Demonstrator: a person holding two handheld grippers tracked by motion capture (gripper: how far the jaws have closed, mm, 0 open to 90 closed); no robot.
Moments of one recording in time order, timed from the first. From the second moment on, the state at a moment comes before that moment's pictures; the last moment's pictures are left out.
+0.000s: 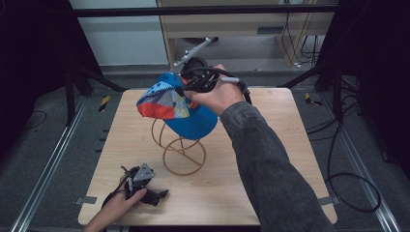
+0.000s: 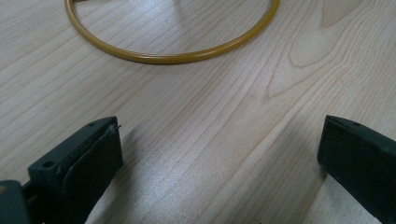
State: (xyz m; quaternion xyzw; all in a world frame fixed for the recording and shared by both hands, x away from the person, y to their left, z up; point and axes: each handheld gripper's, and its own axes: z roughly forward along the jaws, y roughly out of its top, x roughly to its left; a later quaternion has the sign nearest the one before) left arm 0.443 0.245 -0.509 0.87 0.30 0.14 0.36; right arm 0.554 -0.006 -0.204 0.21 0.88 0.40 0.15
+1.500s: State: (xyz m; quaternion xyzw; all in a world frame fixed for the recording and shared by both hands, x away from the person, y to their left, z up) left arm 0.443 0.245 -0.510 0.87 0.30 0.14 0.36; right arm 0.560 0.033 -0.241 0.19 0.90 0.36 0.13
